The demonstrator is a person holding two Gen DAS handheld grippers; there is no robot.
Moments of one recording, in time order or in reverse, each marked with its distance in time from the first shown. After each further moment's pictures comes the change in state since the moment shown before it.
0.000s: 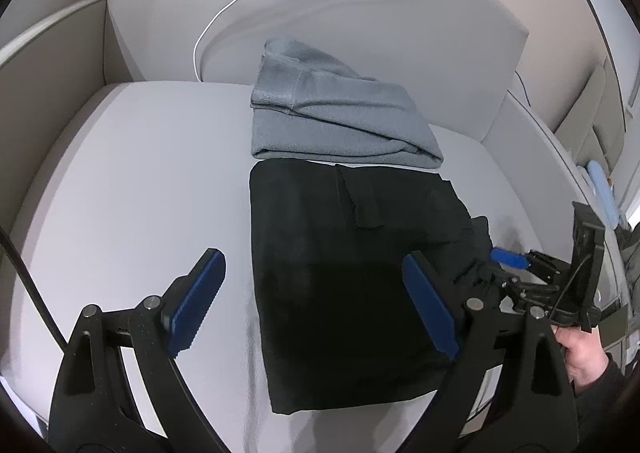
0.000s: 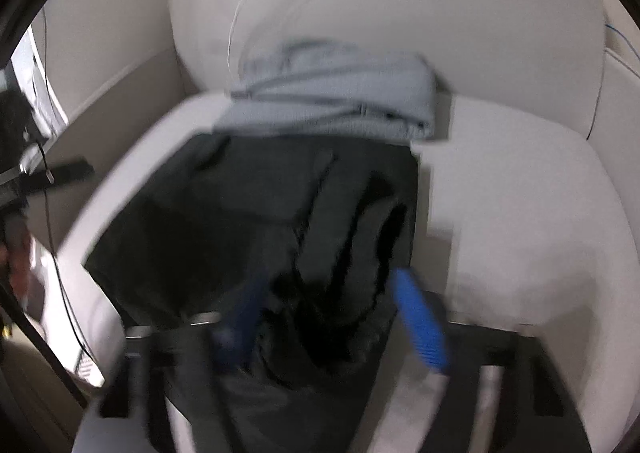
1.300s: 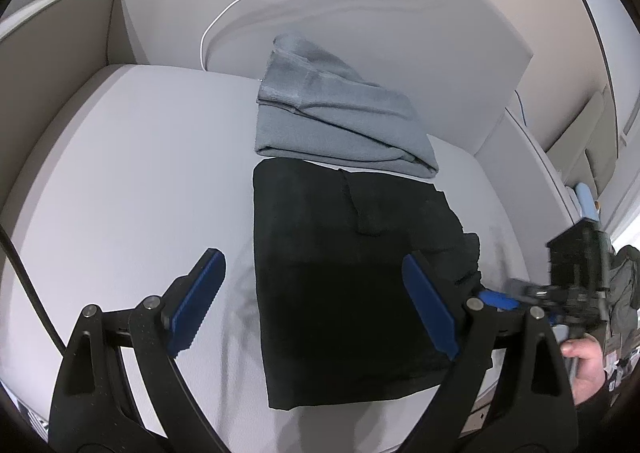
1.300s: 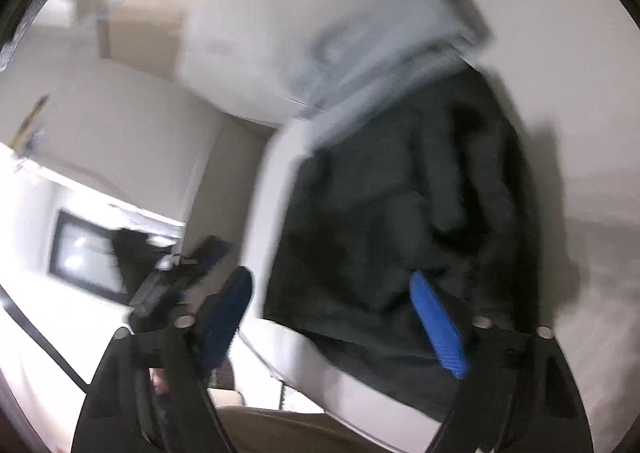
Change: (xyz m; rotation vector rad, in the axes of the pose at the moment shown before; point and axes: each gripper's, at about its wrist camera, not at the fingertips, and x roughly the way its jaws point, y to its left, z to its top) left arm -0.002 0.016 0.008 -0.081 0.013 -0.053; right arm -0.021 -0.026 -0.018 0.559 0.094 0.520
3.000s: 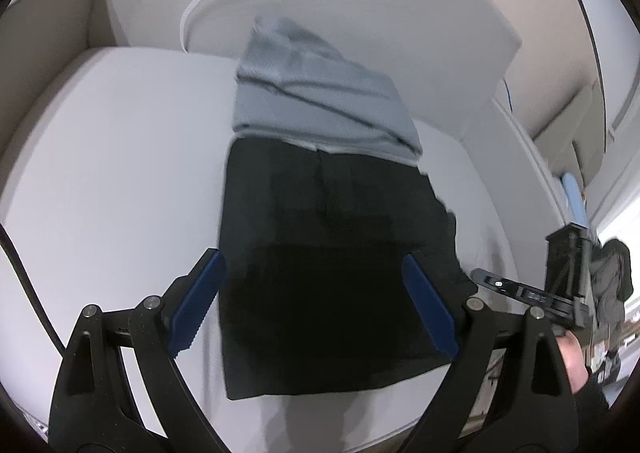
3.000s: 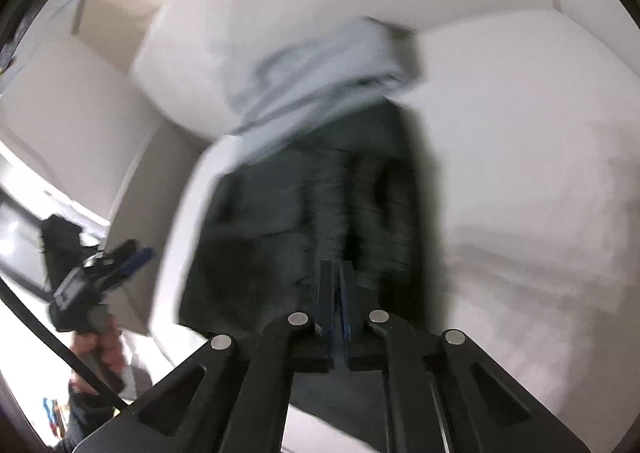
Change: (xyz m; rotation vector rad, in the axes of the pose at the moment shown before) left arm 0.015 -0.007 -0.010 0.006 0.083 -0.056; right arm -0.031 -0.022 -0.005 -0.104 -0.107 -0.286
